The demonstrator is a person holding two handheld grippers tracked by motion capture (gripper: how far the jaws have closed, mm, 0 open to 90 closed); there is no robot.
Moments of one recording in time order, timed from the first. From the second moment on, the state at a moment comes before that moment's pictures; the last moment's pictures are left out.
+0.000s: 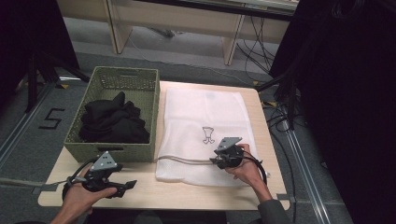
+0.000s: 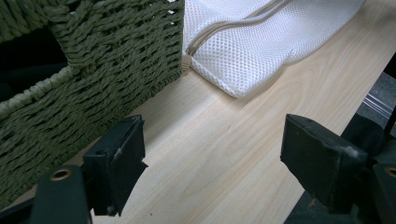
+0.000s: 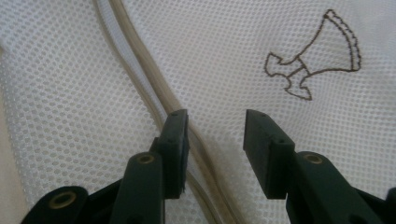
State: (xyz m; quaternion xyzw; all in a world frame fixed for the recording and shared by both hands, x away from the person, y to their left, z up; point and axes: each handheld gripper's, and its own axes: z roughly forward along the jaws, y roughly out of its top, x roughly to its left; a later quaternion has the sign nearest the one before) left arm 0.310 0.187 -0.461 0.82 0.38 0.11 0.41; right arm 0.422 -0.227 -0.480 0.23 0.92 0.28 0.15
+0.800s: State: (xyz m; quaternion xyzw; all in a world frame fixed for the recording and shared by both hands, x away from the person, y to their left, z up) left arm 0.309 0.186 -0.461 0.82 0.37 0.11 0.41; right arm 0.425 -0.222 -0.459 0.18 0.92 0.28 0.21
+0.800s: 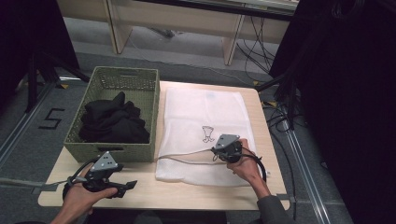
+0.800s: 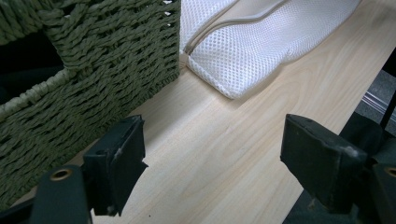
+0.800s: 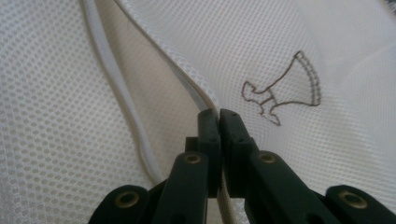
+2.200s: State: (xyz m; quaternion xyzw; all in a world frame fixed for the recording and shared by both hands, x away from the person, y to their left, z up) left arm 0.345 0.221 -0.370 0.81 0.38 0.19 0.40; right arm 0.429 -0.218 -0.399 0.20 0.86 0.34 0.31
